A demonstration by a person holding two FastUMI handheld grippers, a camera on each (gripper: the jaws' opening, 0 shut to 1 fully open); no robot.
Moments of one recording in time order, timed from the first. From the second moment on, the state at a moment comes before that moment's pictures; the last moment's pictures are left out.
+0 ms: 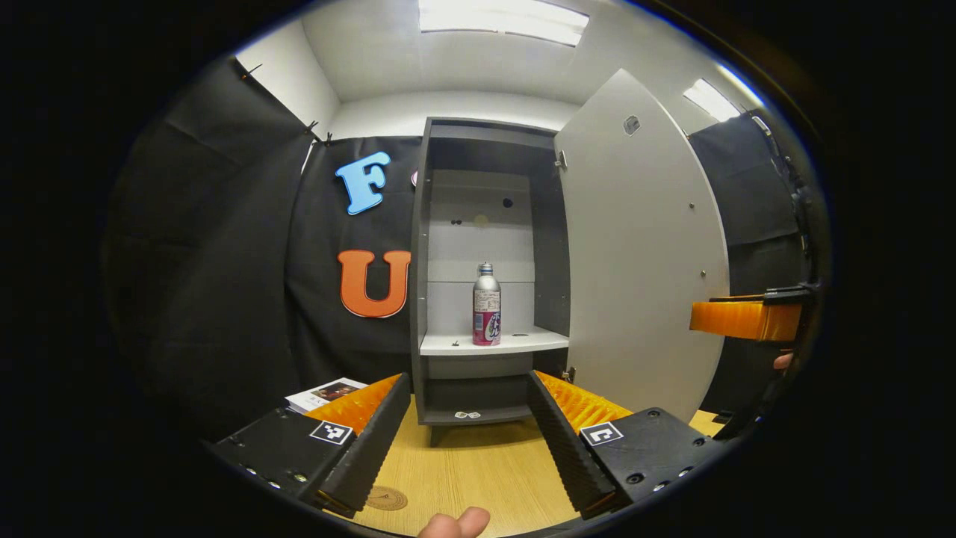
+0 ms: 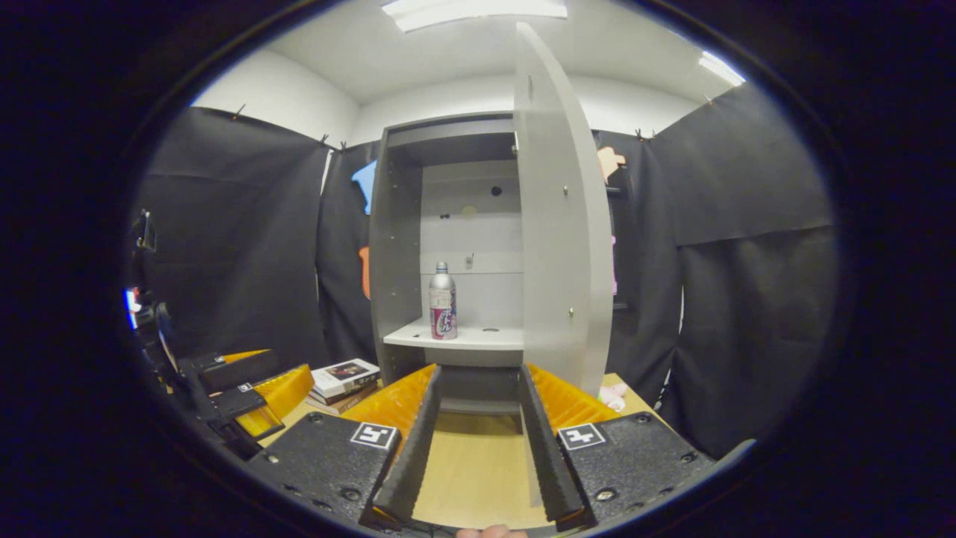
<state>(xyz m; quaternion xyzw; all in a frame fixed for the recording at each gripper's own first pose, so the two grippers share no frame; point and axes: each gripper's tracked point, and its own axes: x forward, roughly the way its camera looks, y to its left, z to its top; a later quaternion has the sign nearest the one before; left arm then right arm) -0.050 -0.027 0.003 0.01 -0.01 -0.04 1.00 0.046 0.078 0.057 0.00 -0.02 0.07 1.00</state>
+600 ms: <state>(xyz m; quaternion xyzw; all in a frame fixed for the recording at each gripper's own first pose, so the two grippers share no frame) 0.106 -0.050 0.020 0.01 -0.02 -0.07 1.00 0.061 0.091 0.044 0.02 0.00 0.09 1.00</state>
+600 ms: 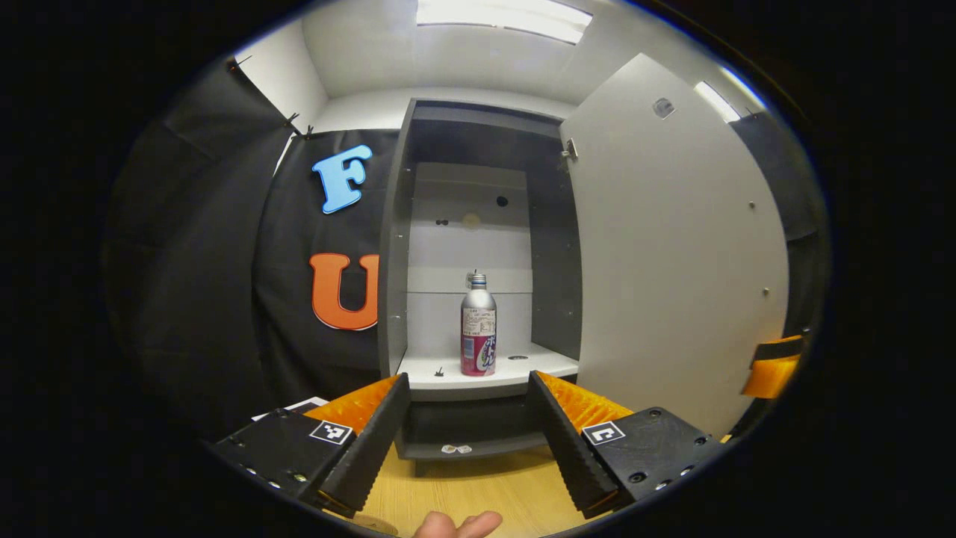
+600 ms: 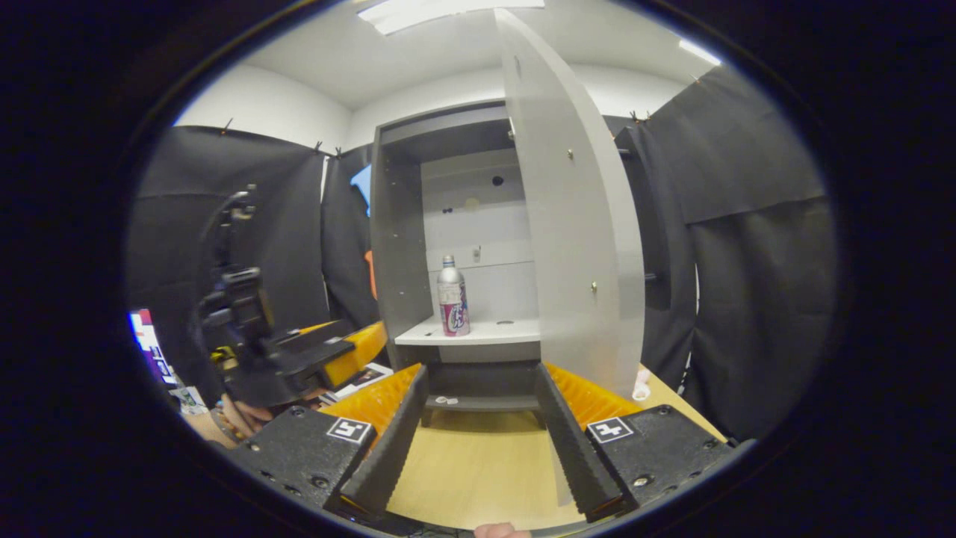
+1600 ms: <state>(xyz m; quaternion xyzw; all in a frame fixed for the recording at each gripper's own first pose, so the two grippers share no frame) 0.329 -0.086 -0.033 -0.01 0.03 -0.06 1.00 0.097 0.095 0.036 0.04 0.02 0.10 0.99</state>
